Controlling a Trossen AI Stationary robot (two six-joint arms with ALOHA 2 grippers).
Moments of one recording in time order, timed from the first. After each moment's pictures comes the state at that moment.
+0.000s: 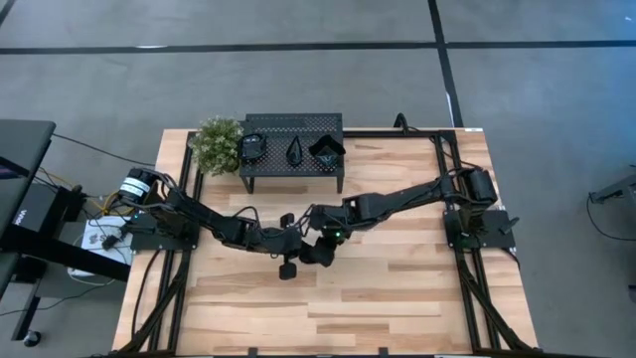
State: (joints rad) left arm -0.30 1.67 0.67 0.41 -0.27 -0.12; right arm 0.09 1.87 1.35 -0.47 -0.16 0.65
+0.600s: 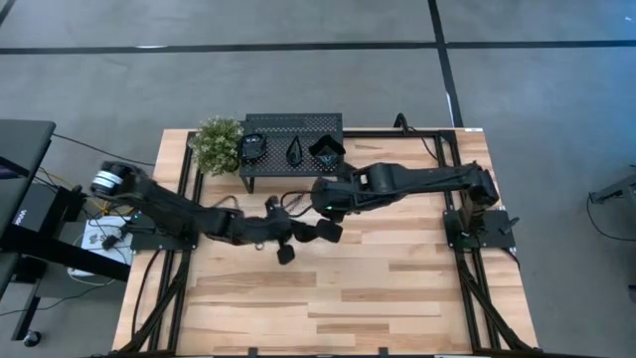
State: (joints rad) left arm -0.30 1.43 0.67 0.28 -0.53 -0.21; right arm 0.13 1.87 2.02 -1.22 0.31 0.37
